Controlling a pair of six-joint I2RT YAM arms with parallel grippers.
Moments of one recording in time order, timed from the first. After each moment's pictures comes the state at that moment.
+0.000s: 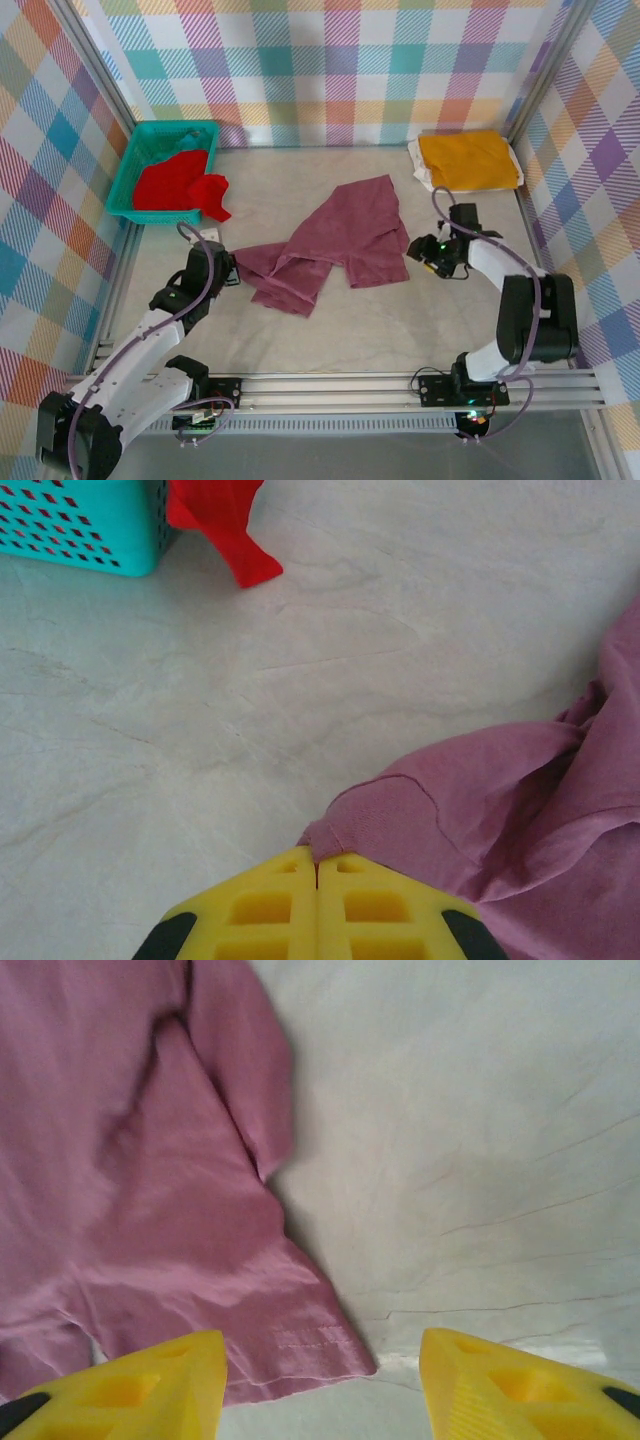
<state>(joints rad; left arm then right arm) -0.36 0.87 0.56 -0.37 -0.31 -0.42 0.07 1.56 0.83 -0.49 -0.40 0.49</state>
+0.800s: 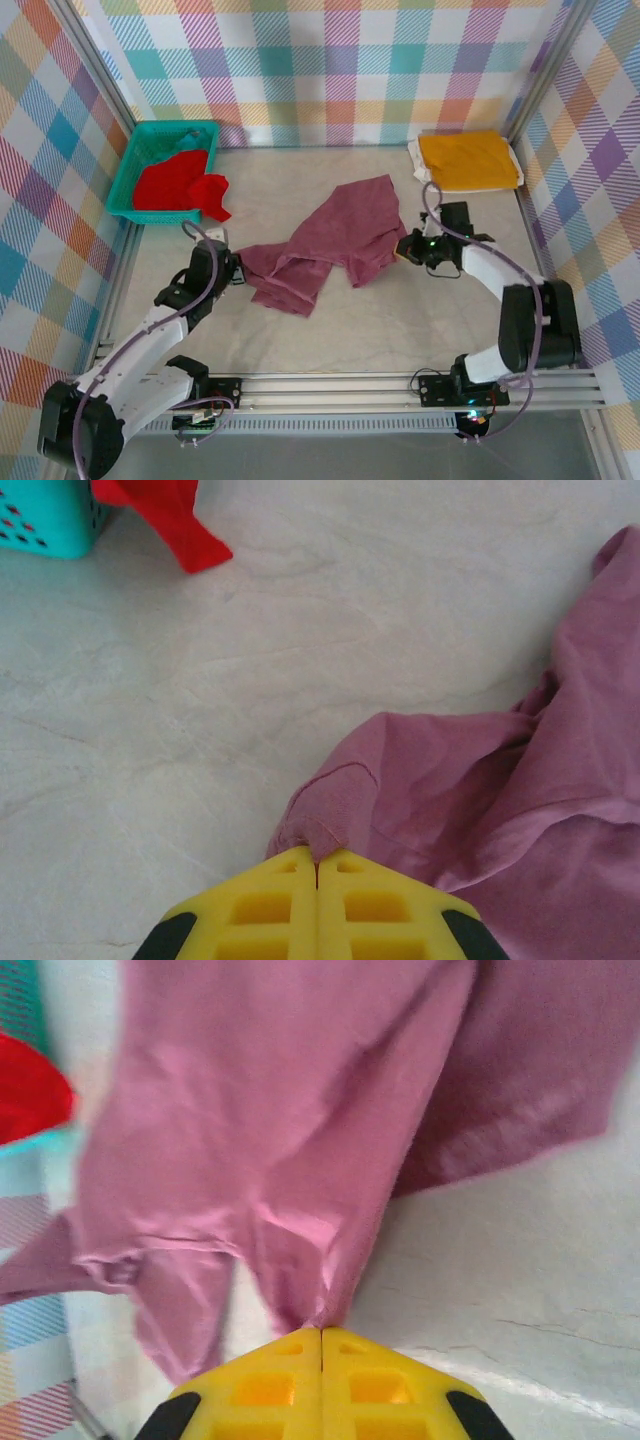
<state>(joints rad) -0.36 0.89 0.54 -0.32 -0.23 -0.43 0.11 1.41 0.79 -0.32 -0.63 0.55</state>
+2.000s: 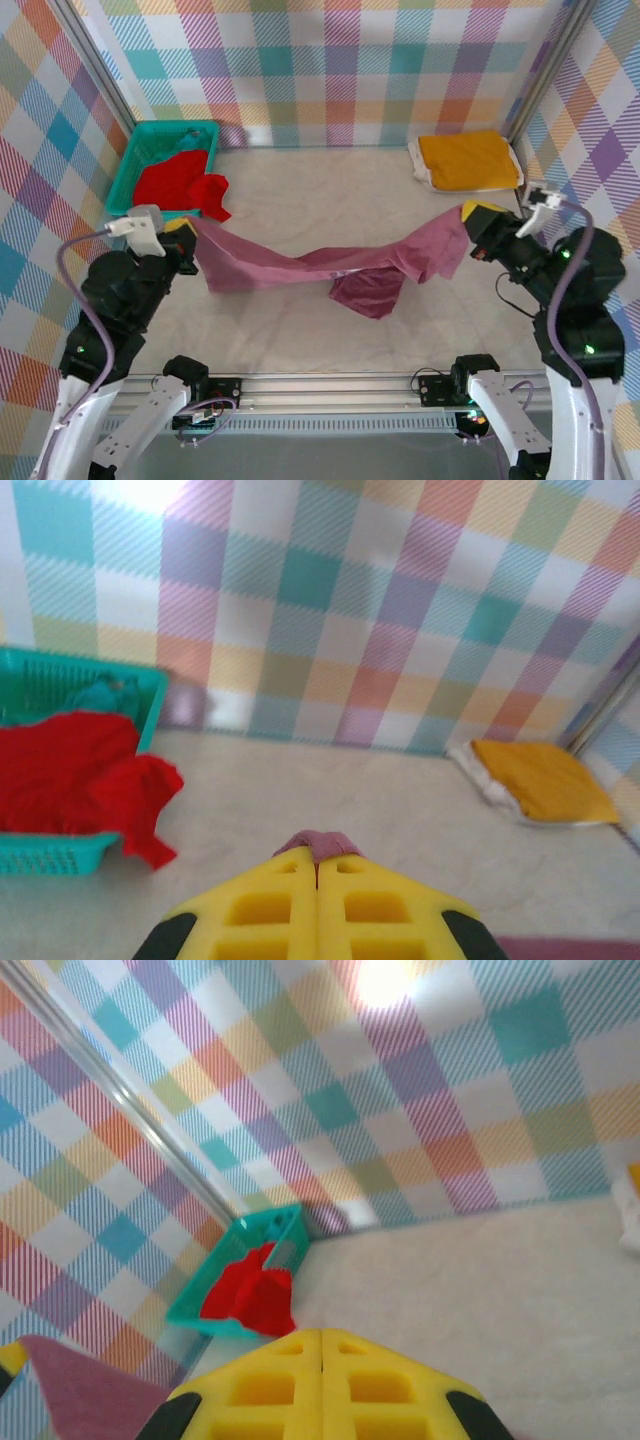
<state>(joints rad) -0.36 0.56 1.09 -0.64 -0.16 -0.27 0.08 0.67 1.38 -0.77 -0.39 0.48</state>
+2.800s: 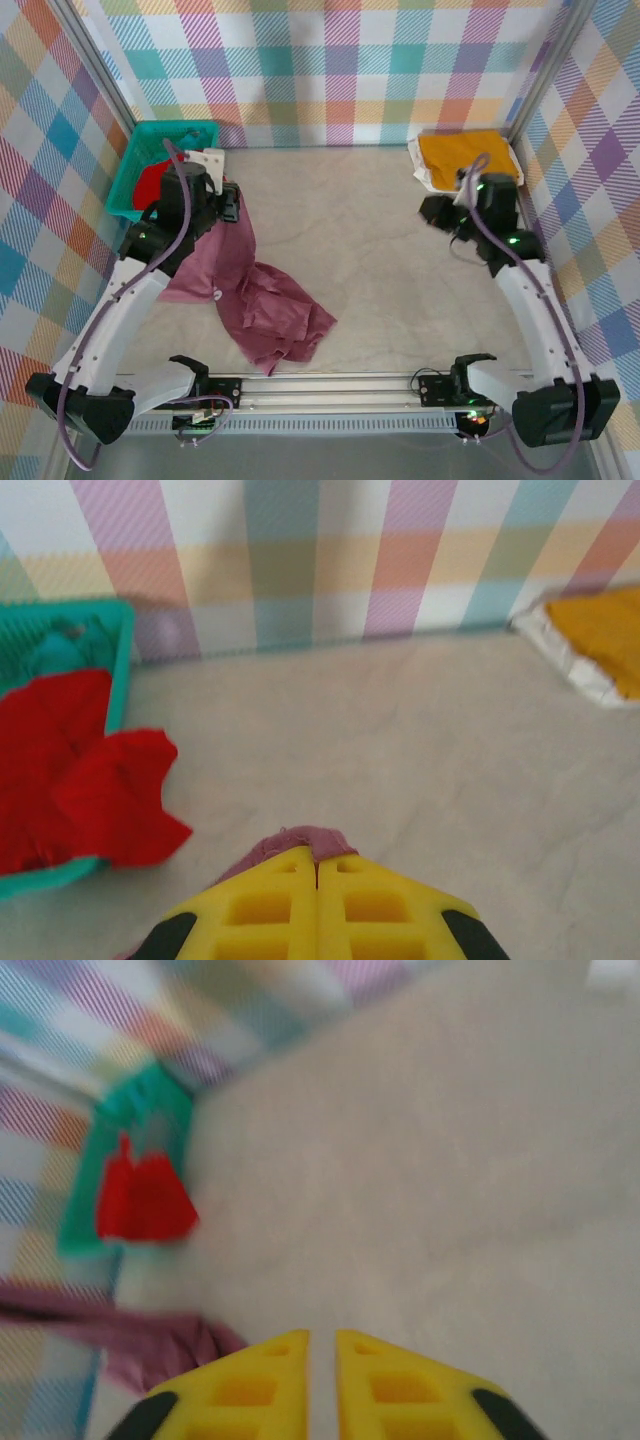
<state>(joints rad) -0.36 1.12 1.29 -0.65 -0.15 -0.13 0.15 1.07 1.02 -0.58 -0.43 0.54</state>
